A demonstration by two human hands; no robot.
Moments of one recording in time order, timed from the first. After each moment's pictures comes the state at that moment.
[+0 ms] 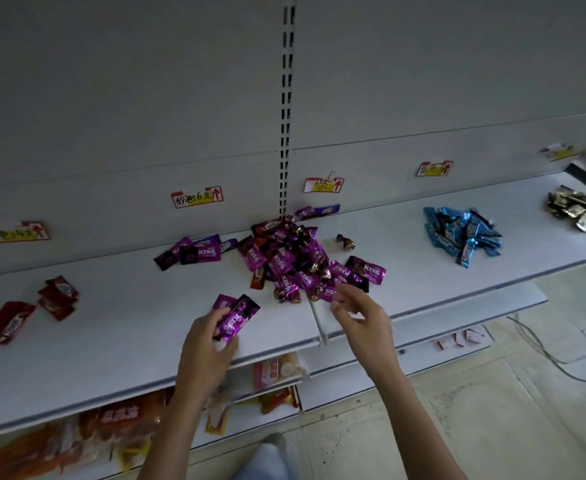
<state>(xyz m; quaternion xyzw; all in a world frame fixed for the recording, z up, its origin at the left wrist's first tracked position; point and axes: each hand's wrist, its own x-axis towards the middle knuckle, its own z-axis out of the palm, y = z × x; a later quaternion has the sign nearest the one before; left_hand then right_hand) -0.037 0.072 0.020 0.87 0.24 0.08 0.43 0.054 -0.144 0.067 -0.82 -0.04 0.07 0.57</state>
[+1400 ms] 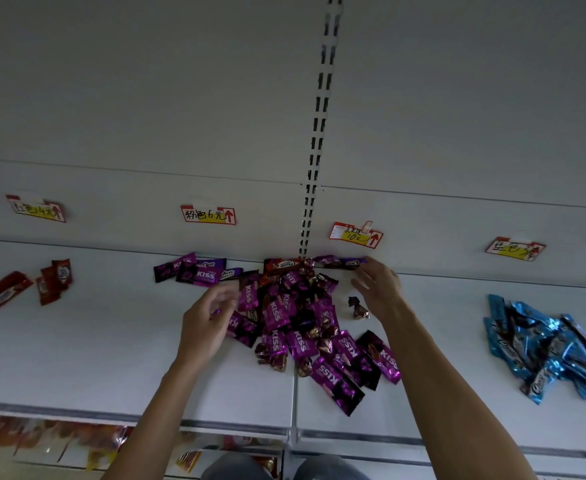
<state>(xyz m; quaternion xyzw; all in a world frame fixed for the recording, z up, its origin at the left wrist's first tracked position) 0.087 0.069 0.003 0.79 0.32 0.23 0.48 0.320 -0.098 0.010 -0.55 0.11 0.28 0.78</state>
